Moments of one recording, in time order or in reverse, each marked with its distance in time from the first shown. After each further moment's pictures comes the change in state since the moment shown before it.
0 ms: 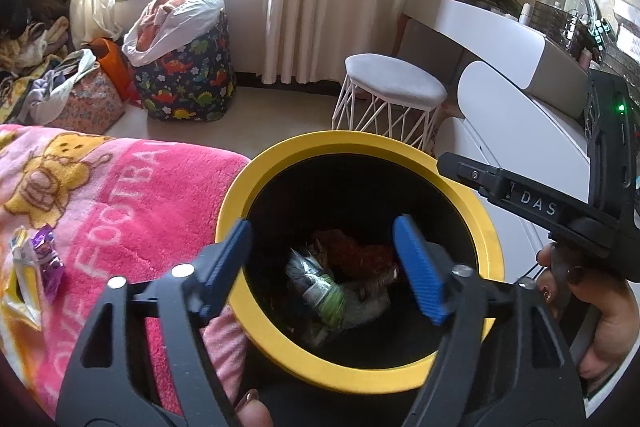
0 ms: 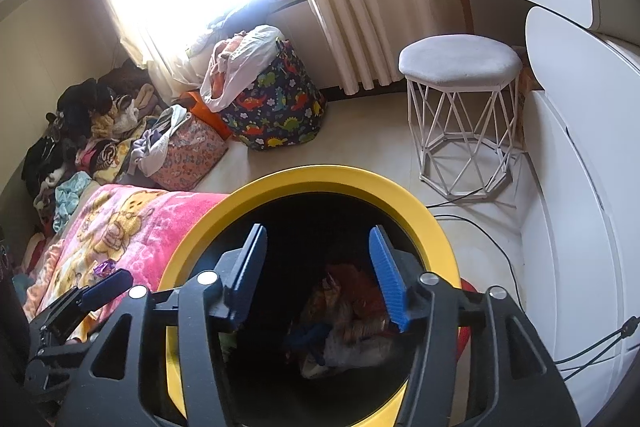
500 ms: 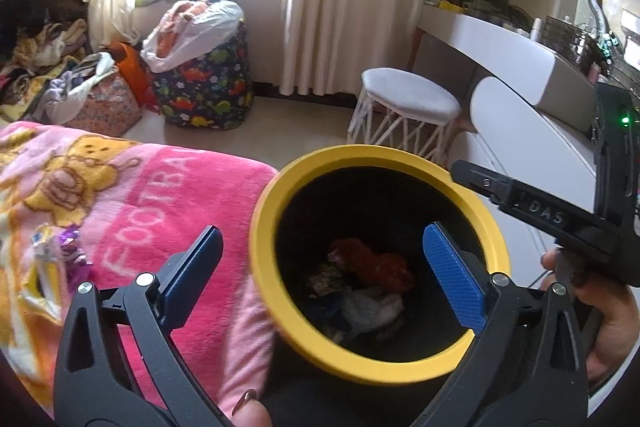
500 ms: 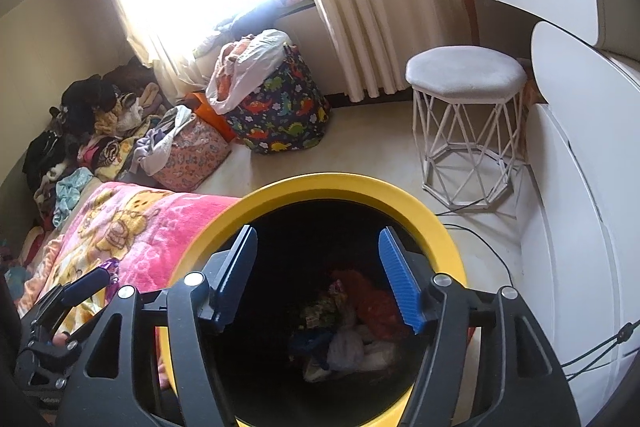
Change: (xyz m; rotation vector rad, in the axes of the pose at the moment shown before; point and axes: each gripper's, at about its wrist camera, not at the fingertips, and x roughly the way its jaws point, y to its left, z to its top) left arm -0.022 0.016 0.000 -0.027 -0.050 0.067; right arm -0.006 0.016 0.006 -0.035 -0.016 0.023
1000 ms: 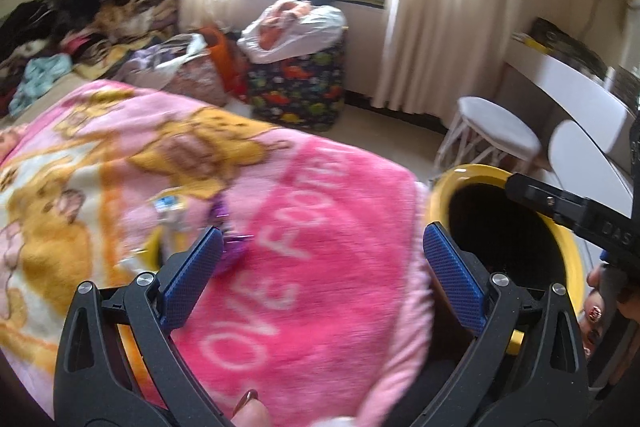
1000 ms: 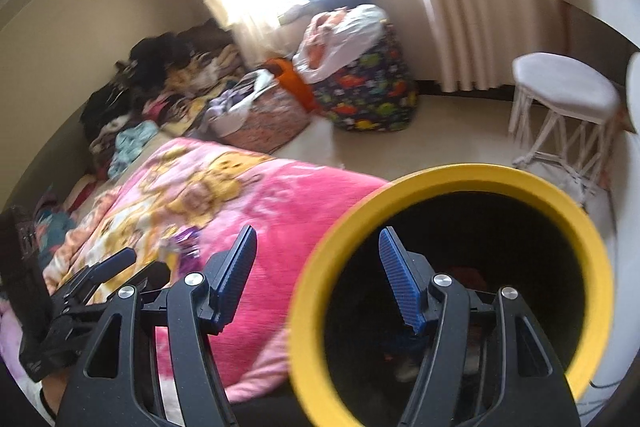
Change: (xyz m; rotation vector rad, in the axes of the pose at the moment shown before) left arm -0.046 0.121 -0.023 -0.182 -0.039 0.237; right arm 0.036 0.121 -0.006 -0.161 0.106 0.259
